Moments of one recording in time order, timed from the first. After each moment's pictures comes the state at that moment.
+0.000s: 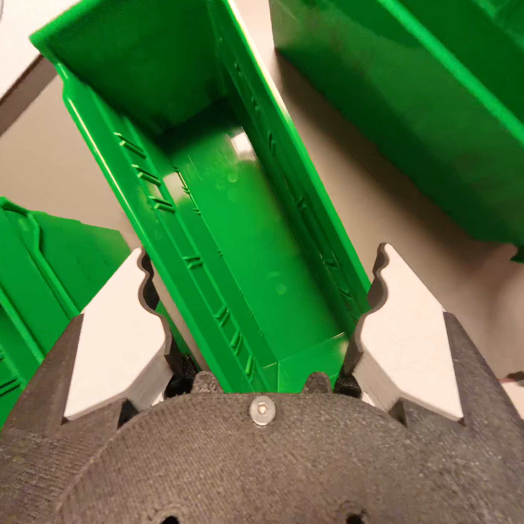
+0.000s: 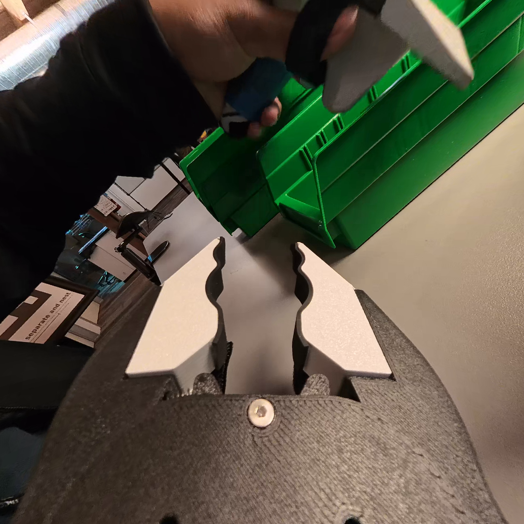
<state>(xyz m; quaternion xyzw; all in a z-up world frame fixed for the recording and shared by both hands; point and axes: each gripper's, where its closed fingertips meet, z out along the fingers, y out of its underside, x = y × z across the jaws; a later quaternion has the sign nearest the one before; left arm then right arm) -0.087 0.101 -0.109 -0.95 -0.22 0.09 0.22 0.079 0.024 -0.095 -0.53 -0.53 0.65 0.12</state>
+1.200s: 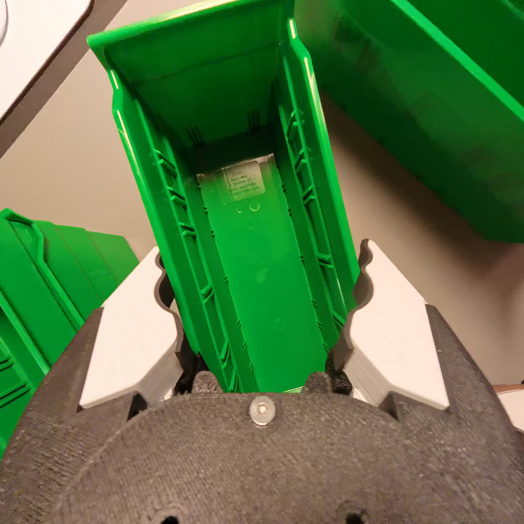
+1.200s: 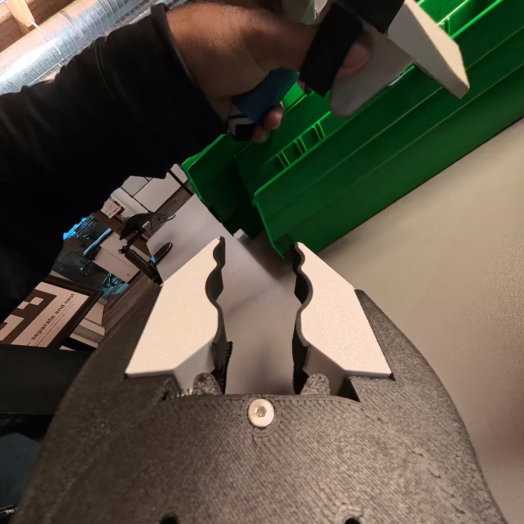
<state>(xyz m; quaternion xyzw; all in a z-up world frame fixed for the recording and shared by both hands) -0.091 0.103 -0.110 -0.95 -0.22 0.09 0.22 0.080 0.024 -0.094 -0.53 -0.53 0.65 0.12</state>
